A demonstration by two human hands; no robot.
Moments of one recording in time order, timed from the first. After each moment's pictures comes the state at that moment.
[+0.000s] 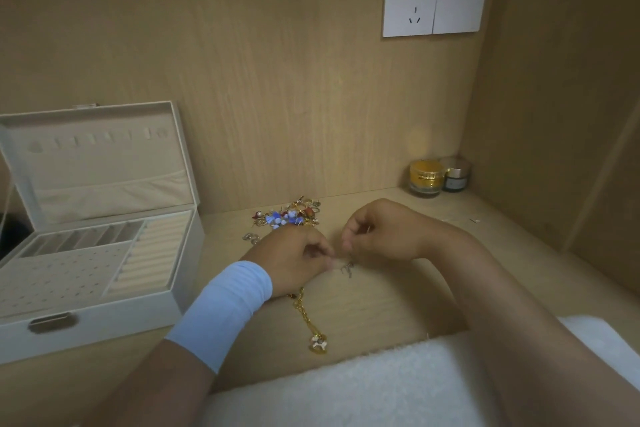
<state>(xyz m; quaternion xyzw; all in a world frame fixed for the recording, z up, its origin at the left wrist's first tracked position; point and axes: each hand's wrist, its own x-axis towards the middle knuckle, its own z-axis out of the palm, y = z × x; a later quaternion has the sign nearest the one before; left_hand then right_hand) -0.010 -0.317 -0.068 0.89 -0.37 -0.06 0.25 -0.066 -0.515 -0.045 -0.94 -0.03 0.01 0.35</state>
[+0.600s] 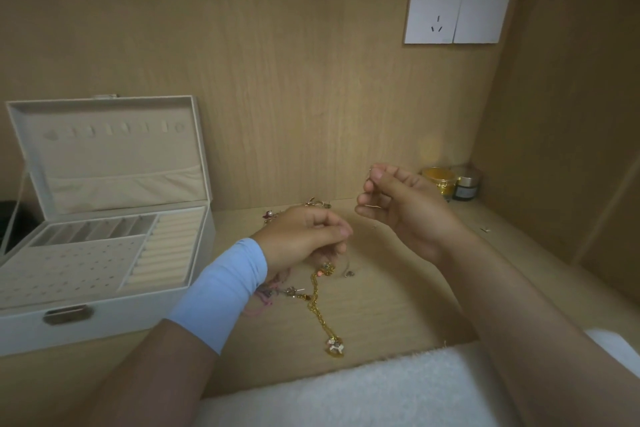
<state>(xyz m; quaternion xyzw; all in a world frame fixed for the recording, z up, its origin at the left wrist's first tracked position) -0.010 -0.310 -0.041 0.74 -0.32 -0.23 0.55 -0.063 -0.496 -0.030 -0.59 -0.02 -0.13 0.79</state>
